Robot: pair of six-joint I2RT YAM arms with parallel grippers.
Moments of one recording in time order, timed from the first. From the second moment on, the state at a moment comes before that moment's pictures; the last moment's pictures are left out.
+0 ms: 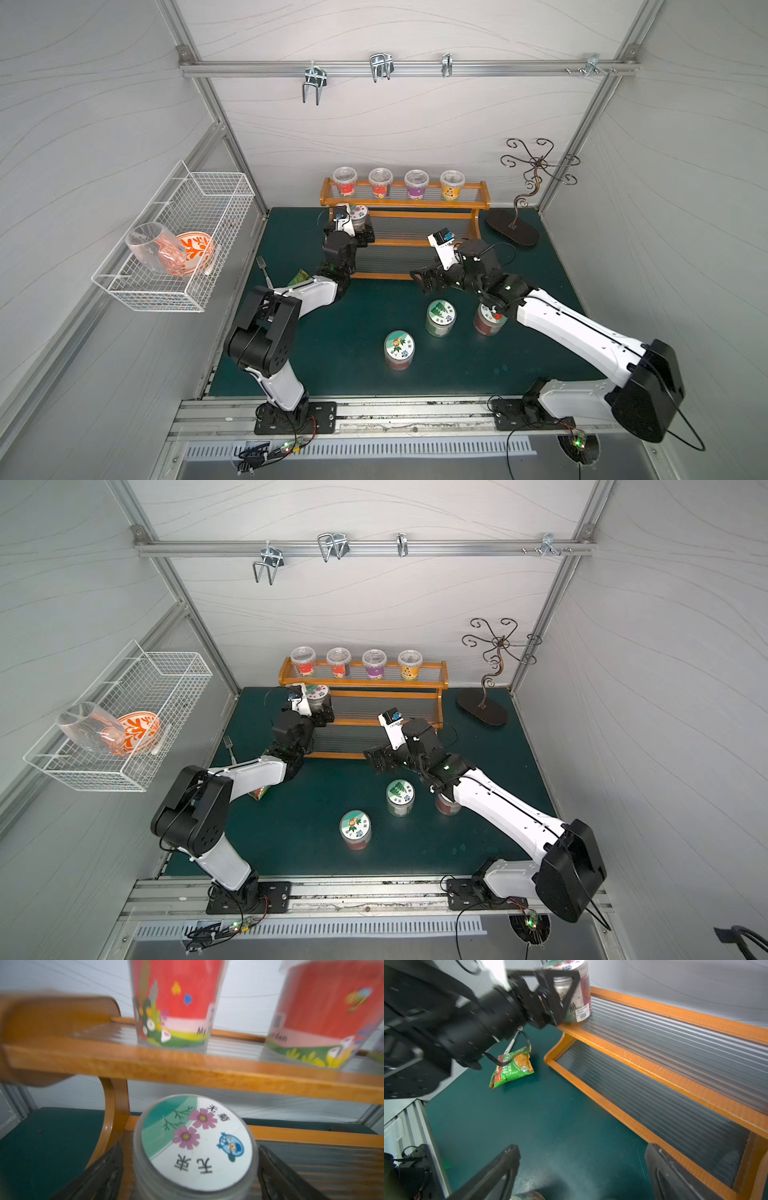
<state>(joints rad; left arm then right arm) -0.34 1.65 0.89 0.76 -0.27 -0.13 0.75 1.28 1.02 -0.23 -0.12 0.15</state>
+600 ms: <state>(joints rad) -0.37 1.08 0.74 0.27 -0.29 -0.26 0.74 1.26 1.22 -0.59 -0.12 0.16</state>
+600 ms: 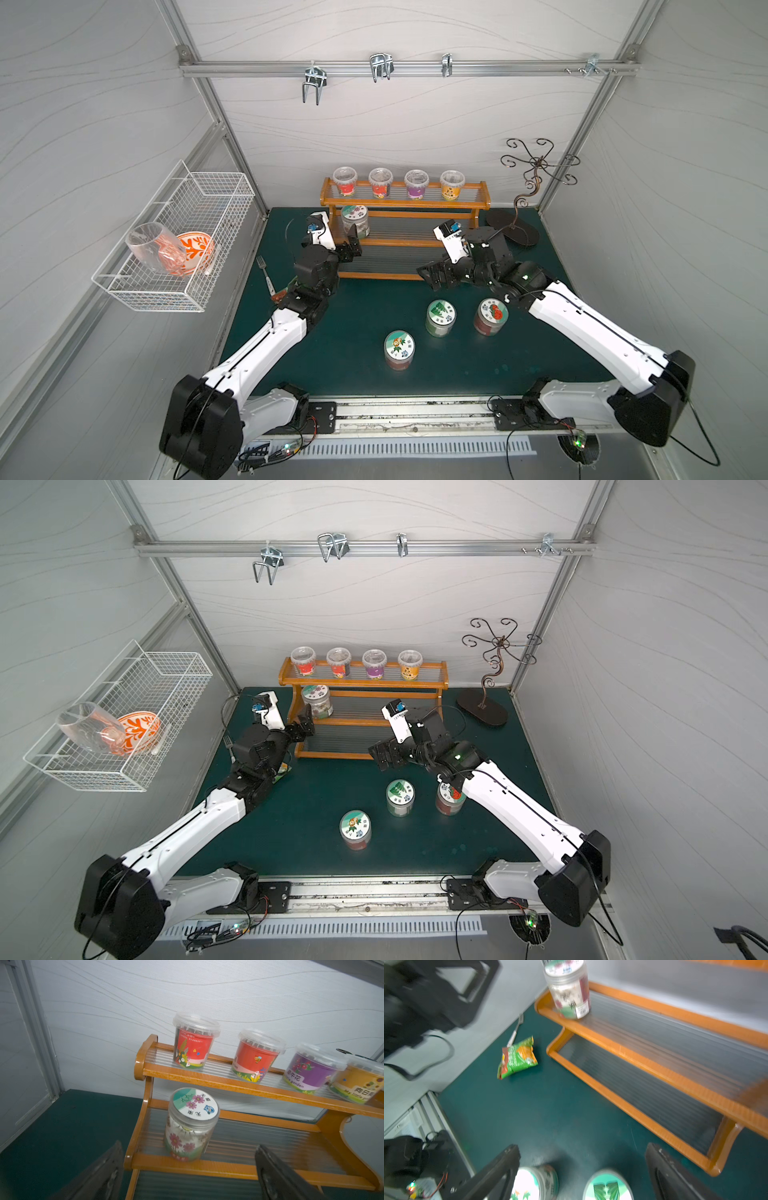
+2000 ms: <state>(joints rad) -0.38 0.41 0.67 -0.58 0.02 -0.42 0.85 1.55 1.11 -0.89 0.05 0.40</state>
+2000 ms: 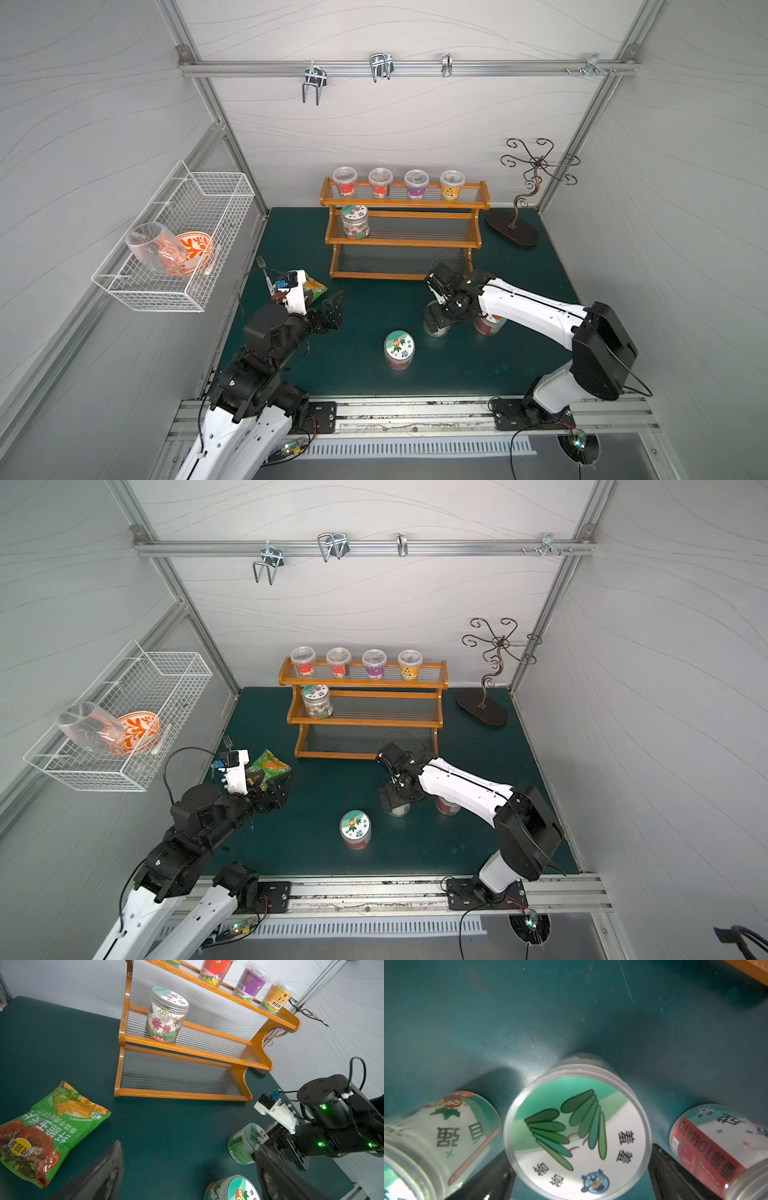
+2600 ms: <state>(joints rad) -0.38 0.41 0.65 -0.58 0.07 -0.43 0.86 1.60 1.15 -0.89 0.05 0.39</state>
